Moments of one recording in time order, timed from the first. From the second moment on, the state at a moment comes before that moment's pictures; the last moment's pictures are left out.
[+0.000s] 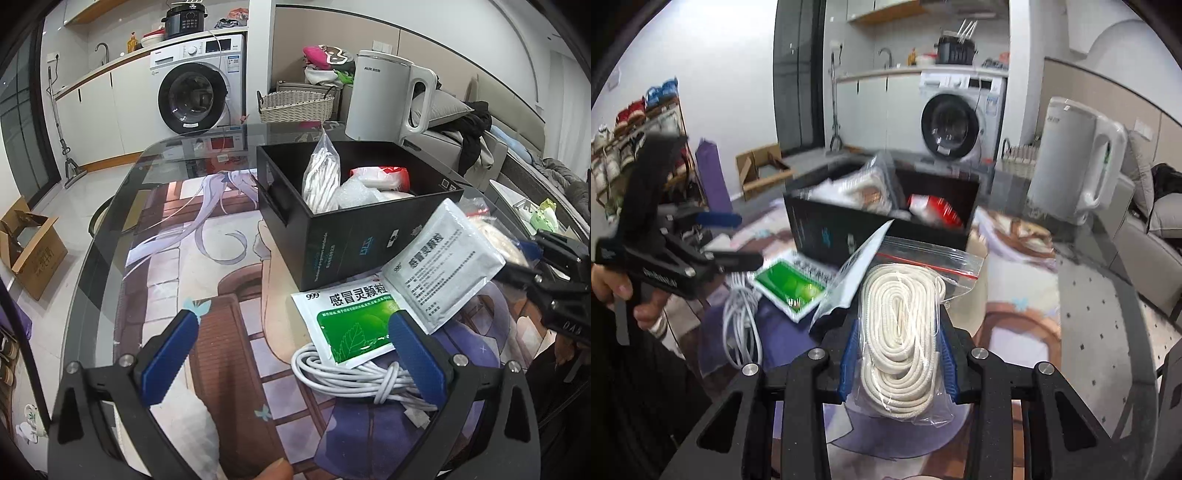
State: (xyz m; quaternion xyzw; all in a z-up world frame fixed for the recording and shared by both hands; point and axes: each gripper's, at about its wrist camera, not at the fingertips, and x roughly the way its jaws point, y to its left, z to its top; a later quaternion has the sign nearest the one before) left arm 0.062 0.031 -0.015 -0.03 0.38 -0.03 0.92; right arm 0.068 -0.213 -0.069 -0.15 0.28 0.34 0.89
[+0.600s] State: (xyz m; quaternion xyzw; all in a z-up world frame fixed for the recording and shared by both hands) left arm 0.032 0.015 -0.015 -0.13 0.42 -0.06 0.90; right arm 0.072 -0.238 -0.053 -0.12 0.25 0.32 0.90
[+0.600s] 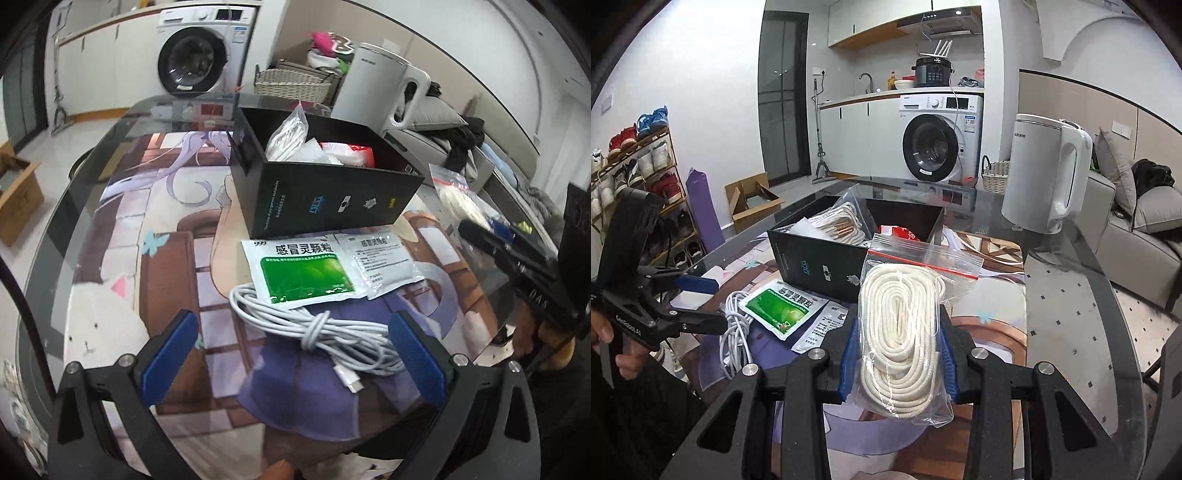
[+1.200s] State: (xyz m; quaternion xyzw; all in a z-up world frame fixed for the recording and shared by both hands) left arm 0.030 0.010 -0.027 -0.12 0.45 -0.04 0.88; right arm 0.068 -0.234 -0.055 -0.12 0.25 0.34 0.90
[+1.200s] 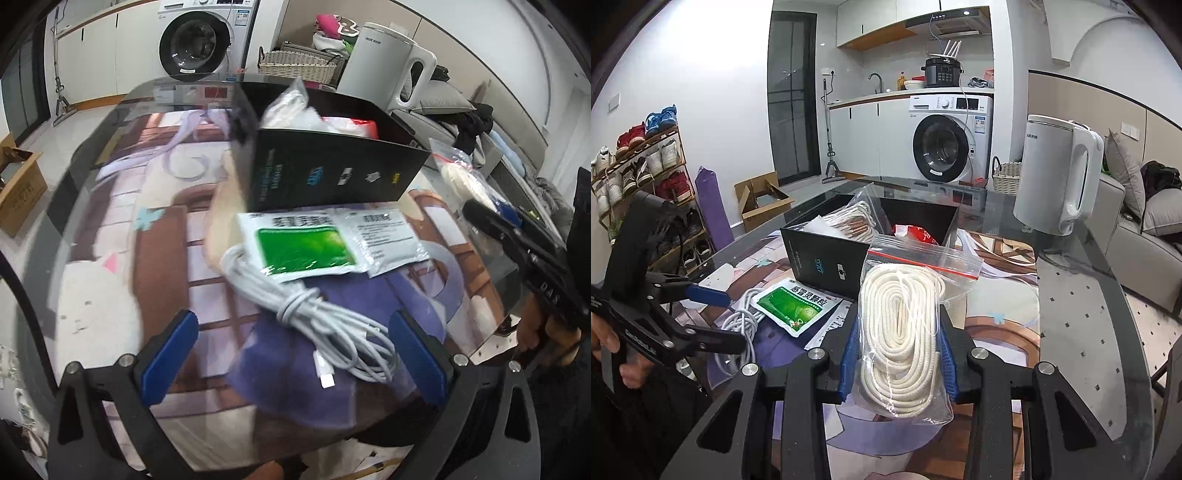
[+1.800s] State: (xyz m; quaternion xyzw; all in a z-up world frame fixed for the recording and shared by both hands) left arm 0.044 0.011 -0.039 -0.10 0.44 0.02 0.89; right arm 0.067 -0.228 -0.058 -0.13 0.26 0.34 0.90
